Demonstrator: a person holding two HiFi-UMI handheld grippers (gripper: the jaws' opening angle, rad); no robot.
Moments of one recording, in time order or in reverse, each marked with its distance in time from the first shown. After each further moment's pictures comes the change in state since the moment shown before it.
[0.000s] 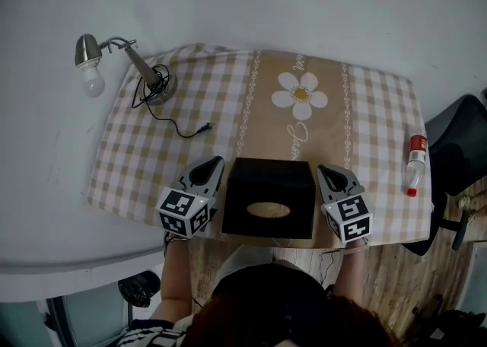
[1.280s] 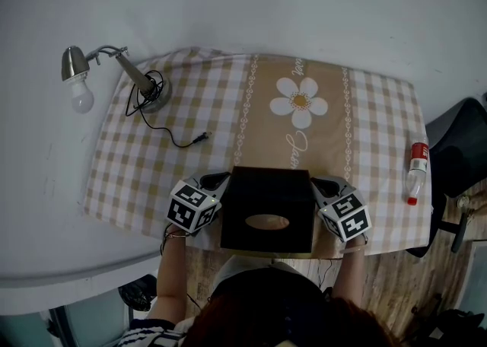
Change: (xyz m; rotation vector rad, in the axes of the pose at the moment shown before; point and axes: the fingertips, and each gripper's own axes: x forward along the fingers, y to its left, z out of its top) left arm 0.041 -0.007 -0.064 0.038 0.355 -0.175; right arm 0.033 0.011 -0.037 0.023 0.191 0.174
